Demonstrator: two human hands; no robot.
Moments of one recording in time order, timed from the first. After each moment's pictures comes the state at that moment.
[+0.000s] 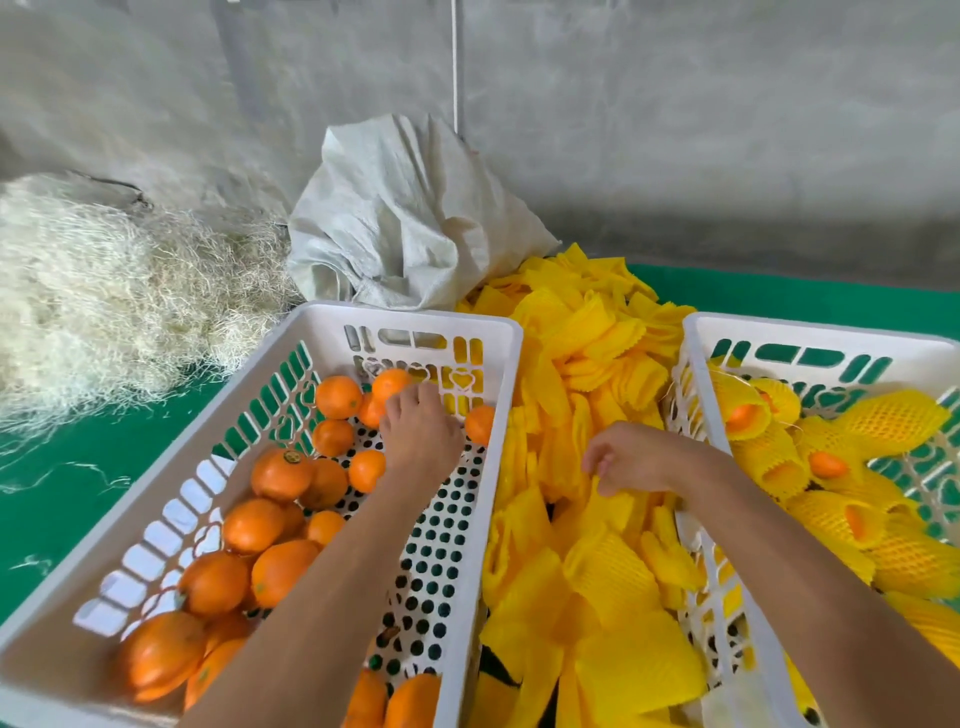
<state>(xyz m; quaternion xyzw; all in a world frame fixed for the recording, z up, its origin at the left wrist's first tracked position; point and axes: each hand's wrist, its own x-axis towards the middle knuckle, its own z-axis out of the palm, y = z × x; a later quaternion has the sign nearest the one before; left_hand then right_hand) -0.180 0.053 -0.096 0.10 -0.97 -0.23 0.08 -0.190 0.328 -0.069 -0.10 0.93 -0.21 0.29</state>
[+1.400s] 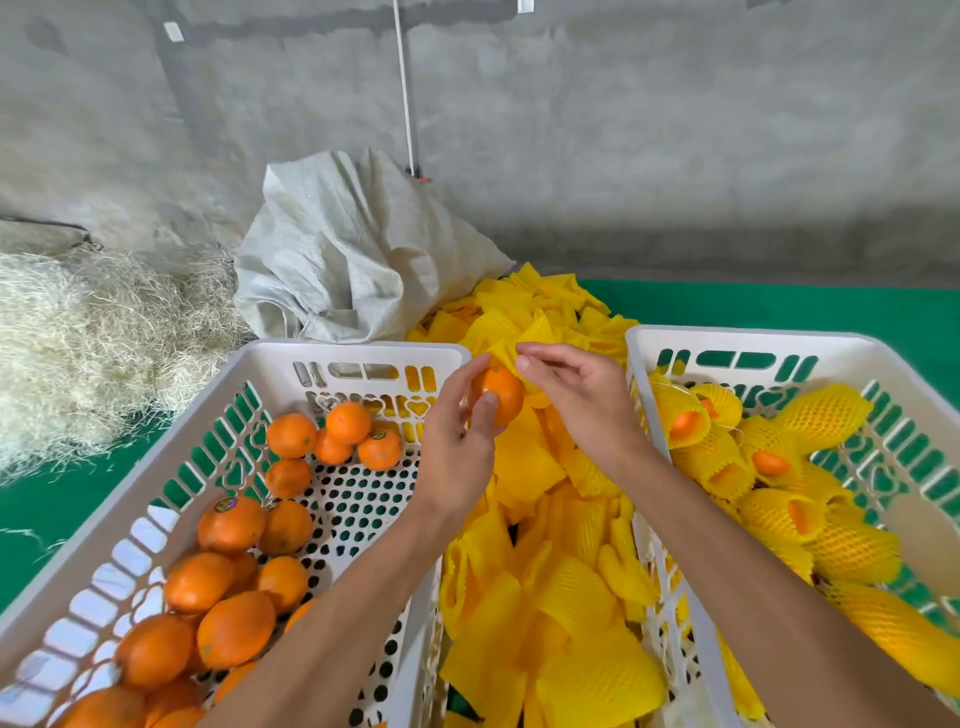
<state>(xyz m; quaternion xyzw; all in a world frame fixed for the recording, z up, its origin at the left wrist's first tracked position) -0.135 0.144 -0.021 -0.07 -0.73 -0.67 0.12 -0.180 0.298 -0.017 -0.12 0.71 -0.69 -0.13</state>
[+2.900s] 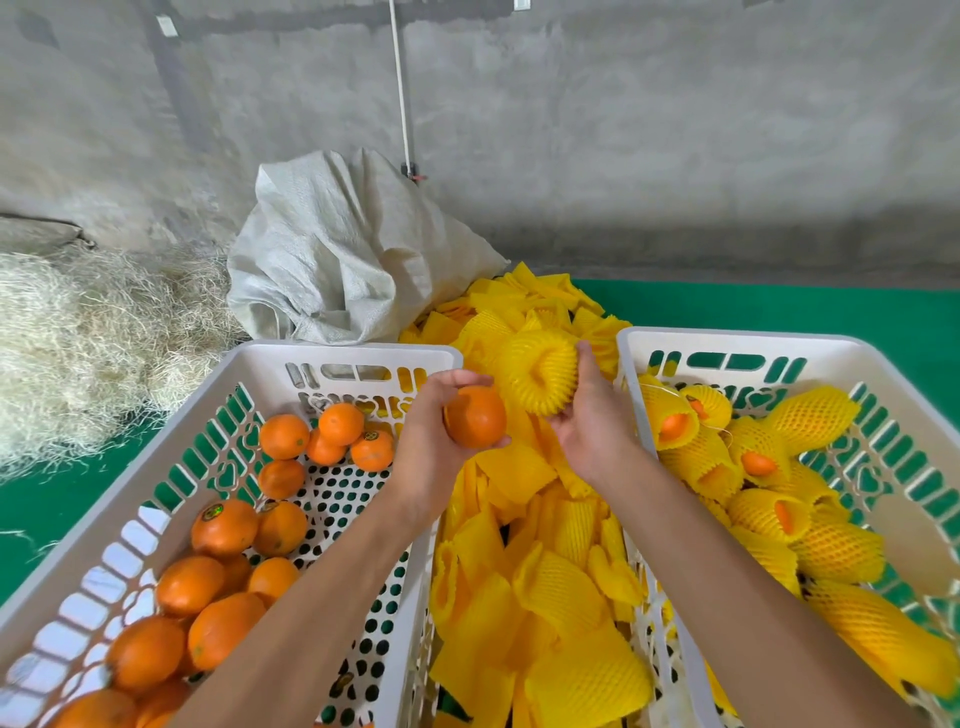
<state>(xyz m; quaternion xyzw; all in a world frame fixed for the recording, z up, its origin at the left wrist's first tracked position) -0.149 0.129 -0.019 -0.03 -0.58 -0.82 -0.01 -0.182 0.294 -0.006 0.22 0.45 -0.87 -0.01</state>
